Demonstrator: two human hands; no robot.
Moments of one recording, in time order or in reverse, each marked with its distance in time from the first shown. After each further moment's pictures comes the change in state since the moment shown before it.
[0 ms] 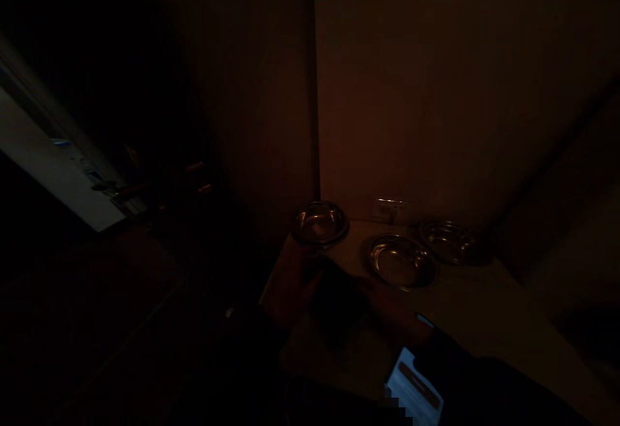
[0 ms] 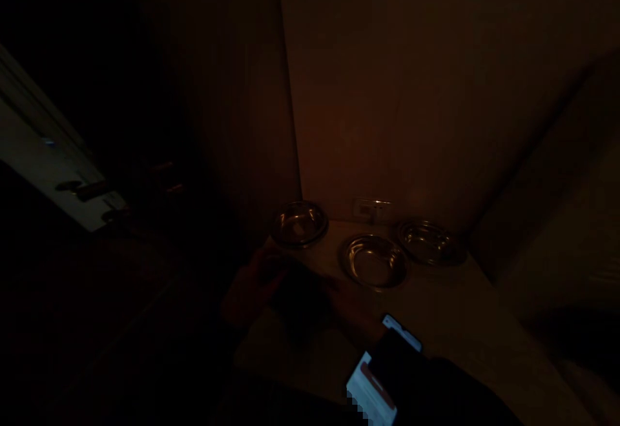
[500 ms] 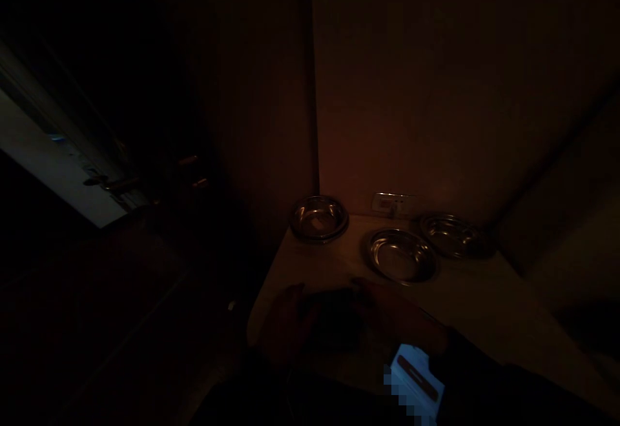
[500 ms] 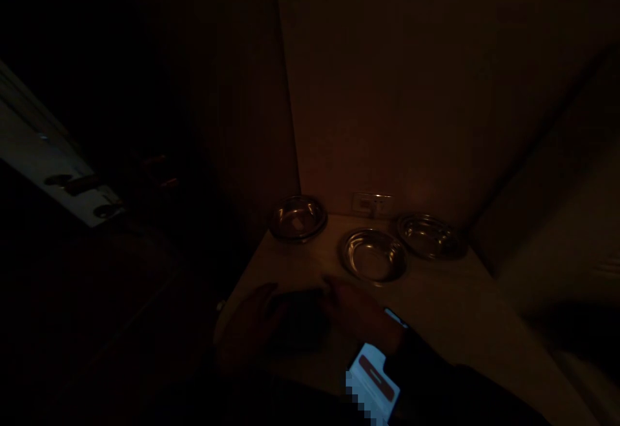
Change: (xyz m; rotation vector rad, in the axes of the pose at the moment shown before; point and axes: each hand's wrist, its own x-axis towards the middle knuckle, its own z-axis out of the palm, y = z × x) left_hand -0.058 -0.044 0.018 0.171 -0.012 -0.220; right_hand -0.023 0.002 -0.026 -0.462 -0.005 0.017
